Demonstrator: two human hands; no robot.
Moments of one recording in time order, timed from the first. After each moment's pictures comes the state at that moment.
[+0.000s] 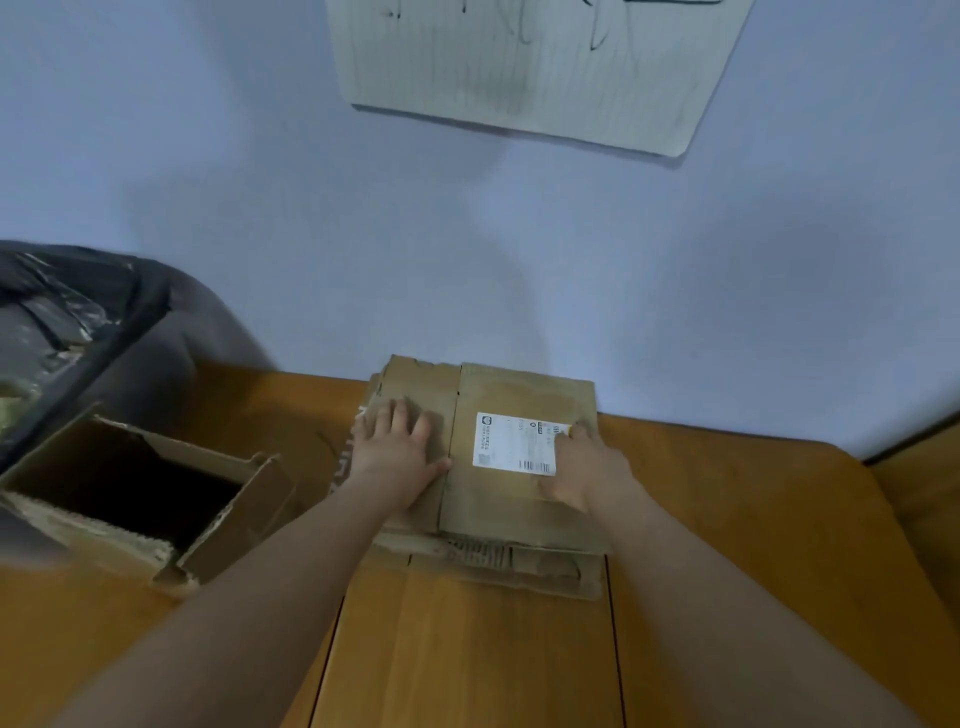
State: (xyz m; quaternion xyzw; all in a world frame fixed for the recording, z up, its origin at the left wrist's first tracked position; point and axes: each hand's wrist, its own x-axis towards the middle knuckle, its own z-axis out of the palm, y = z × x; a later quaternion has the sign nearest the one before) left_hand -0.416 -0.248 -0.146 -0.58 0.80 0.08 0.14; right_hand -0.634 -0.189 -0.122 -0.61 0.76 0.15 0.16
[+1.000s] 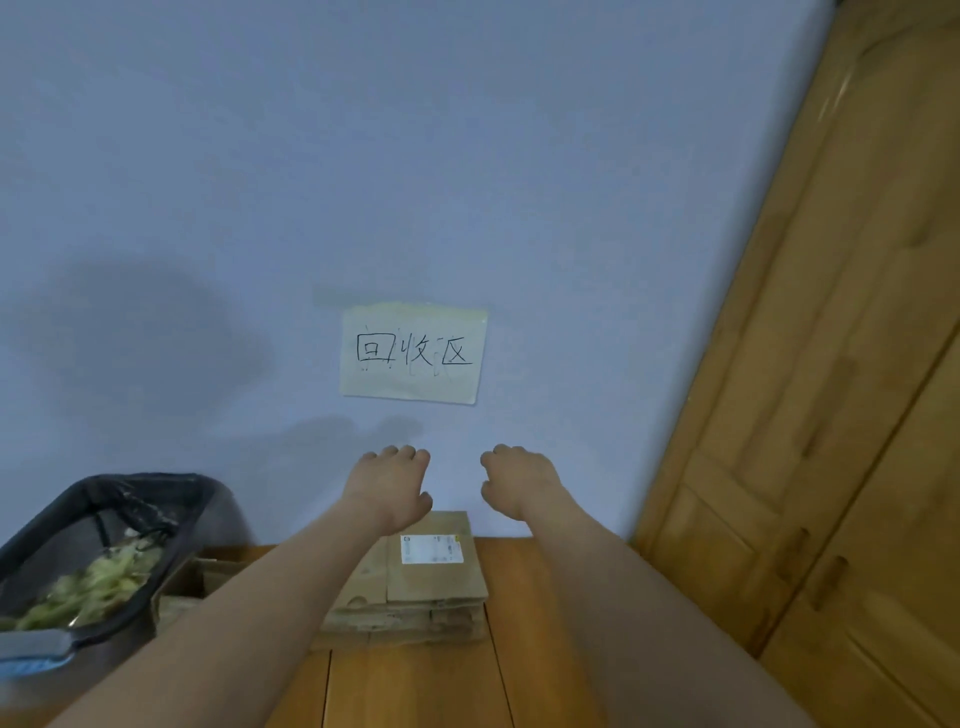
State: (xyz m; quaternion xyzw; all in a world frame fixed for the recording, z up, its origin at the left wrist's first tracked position) left_hand -0.350 -0.038 0.196 -0.40 0.91 -0.07 -0.07; right_hand -0.507 0.037 0.225 -0.63 0.77 0.06 -0.09
